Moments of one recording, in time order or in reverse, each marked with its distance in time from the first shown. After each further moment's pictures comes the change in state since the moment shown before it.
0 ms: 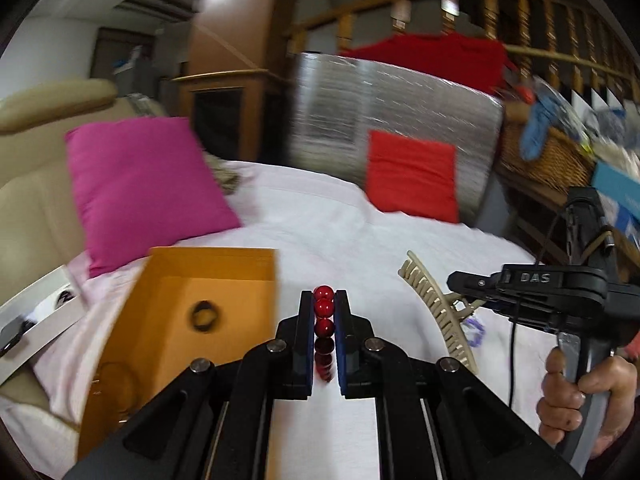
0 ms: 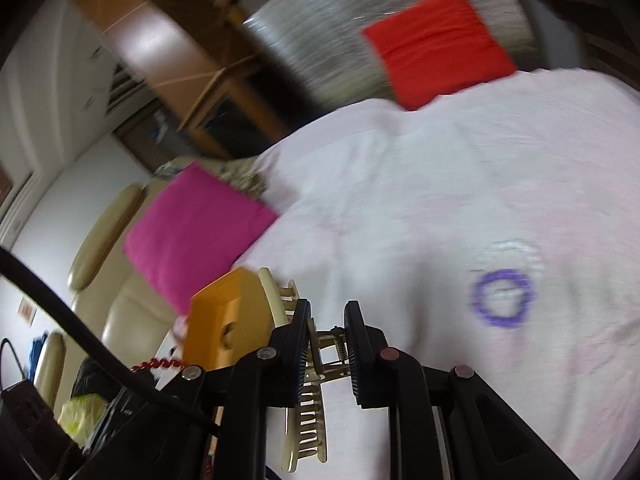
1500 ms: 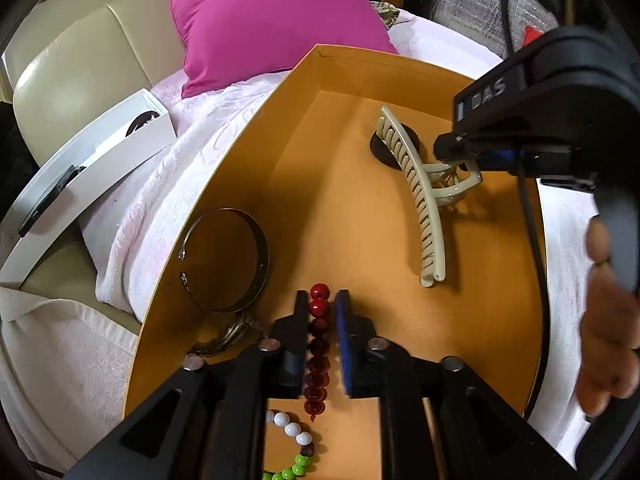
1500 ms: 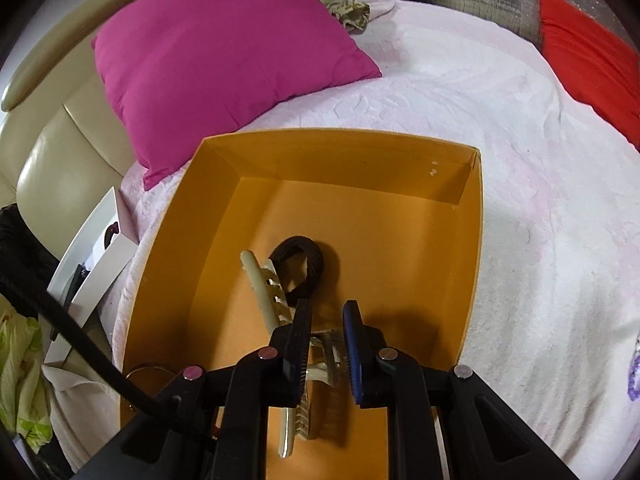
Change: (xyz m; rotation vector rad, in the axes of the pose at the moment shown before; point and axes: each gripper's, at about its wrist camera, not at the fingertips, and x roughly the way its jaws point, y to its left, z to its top) left arm 0.083 0.118 -0.067 -0.211 0.547 0.327; right arm 0.246 0.178 -0.060 -0.401 0.454 -0.252
